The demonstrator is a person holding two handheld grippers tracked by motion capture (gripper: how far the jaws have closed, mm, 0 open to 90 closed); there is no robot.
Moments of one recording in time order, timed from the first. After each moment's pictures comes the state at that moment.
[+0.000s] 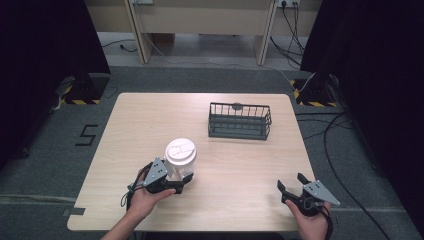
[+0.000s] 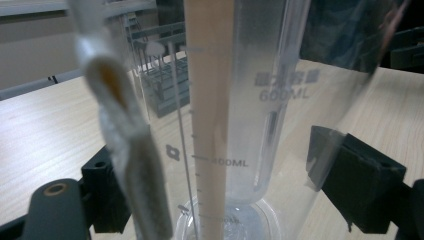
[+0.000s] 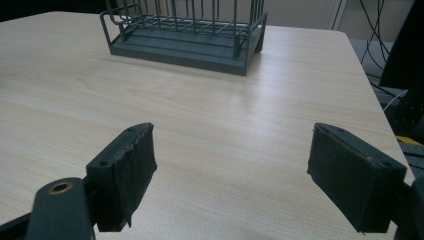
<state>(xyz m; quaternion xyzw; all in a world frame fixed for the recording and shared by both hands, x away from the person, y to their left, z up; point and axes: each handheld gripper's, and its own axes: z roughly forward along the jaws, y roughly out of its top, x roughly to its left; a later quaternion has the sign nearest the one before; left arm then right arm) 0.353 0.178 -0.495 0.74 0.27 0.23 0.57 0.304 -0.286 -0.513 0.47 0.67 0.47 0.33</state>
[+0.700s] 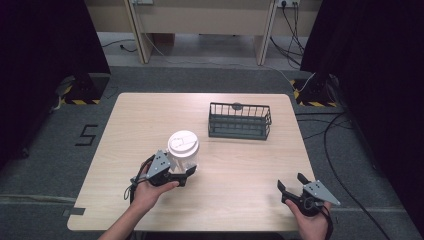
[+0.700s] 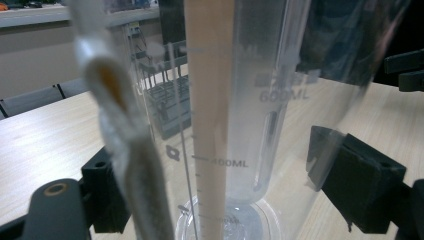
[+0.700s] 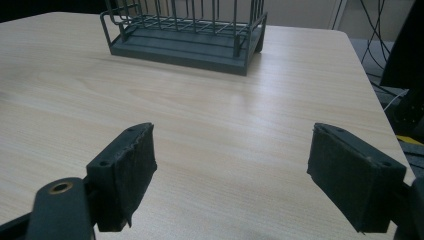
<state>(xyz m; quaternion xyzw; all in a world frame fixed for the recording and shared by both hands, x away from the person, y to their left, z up) 0.366 0.170 -0.478 0.73 0.28 0.24 0.58 0.305 -0.287 -0.513 0.47 0.67 0.47 0.33</state>
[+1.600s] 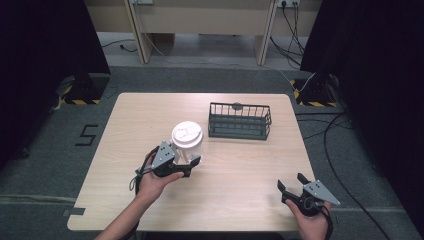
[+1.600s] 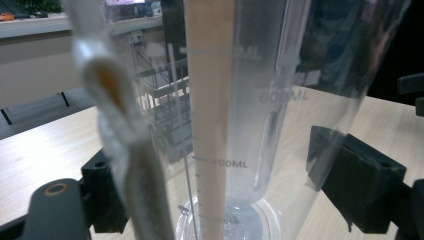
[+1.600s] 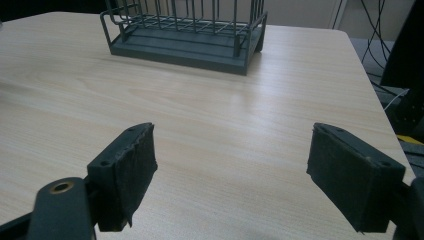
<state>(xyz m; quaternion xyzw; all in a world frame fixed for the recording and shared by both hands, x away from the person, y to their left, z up) 0.386 0.157 -0.463 0.72 0.28 0.25 0.59 0.305 -0.287 -0.513 0.47 0.67 0.47 0.32</state>
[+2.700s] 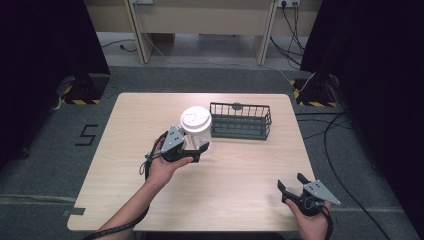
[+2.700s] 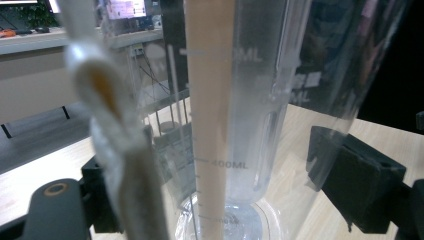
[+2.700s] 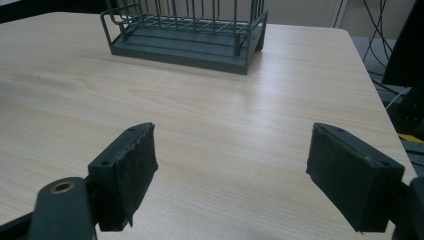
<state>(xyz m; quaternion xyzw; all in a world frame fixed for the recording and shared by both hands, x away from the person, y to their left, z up) 0.419 0.133 -0.437 0.71 0.27 0.25 0.59 0.305 -0.288 -0.513 0.47 0.67 0.47 0.32</state>
